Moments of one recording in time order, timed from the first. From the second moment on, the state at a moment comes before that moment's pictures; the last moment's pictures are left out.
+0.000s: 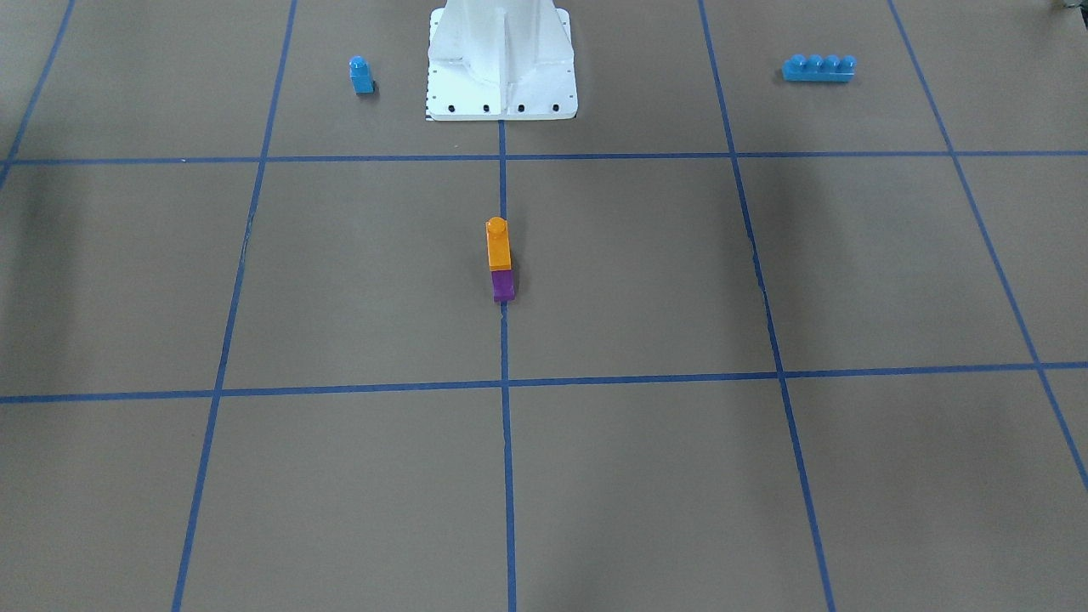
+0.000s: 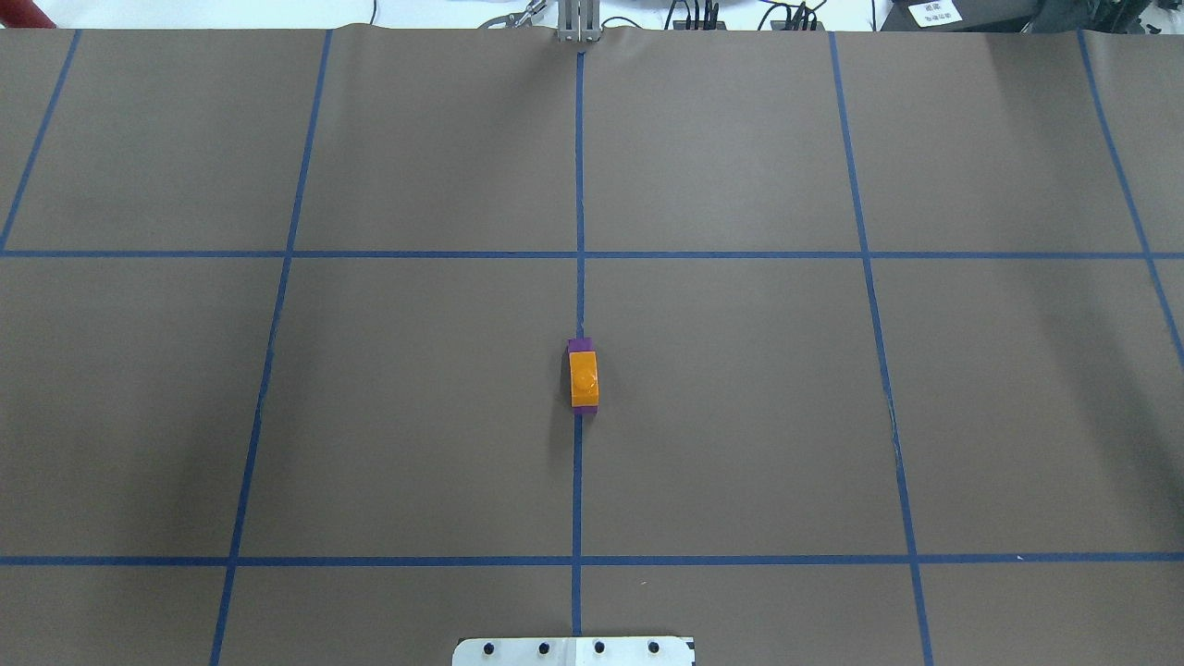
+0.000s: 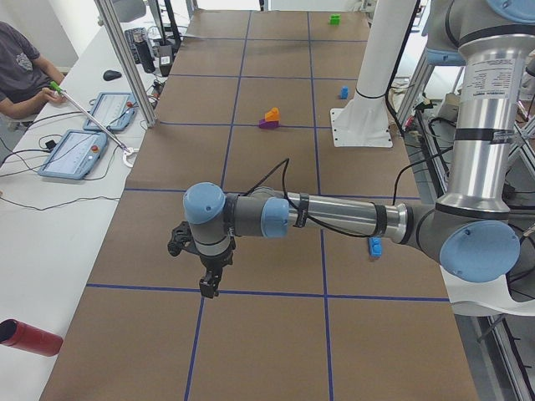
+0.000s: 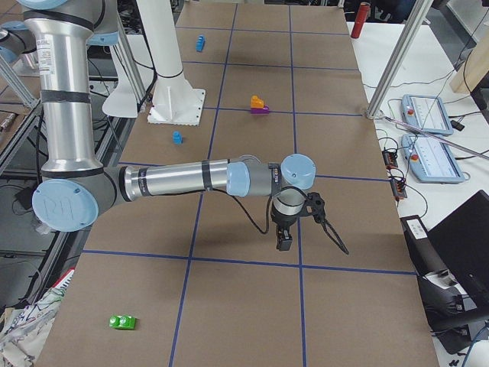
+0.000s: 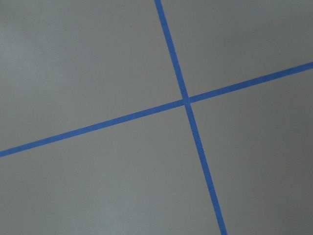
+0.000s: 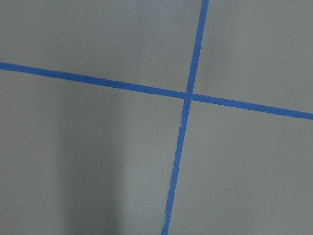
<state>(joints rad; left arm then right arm) -1.58 -1.61 -1.64 -1.49 -2.26 0.26 1.49 -1.55 1.70 -1.71 2.29 -0.08</state>
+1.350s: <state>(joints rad) -1.58 -1.62 -1.65 -1.49 -2.26 0.26 1.49 -1.54 1.70 -1.71 2.28 -0.06</state>
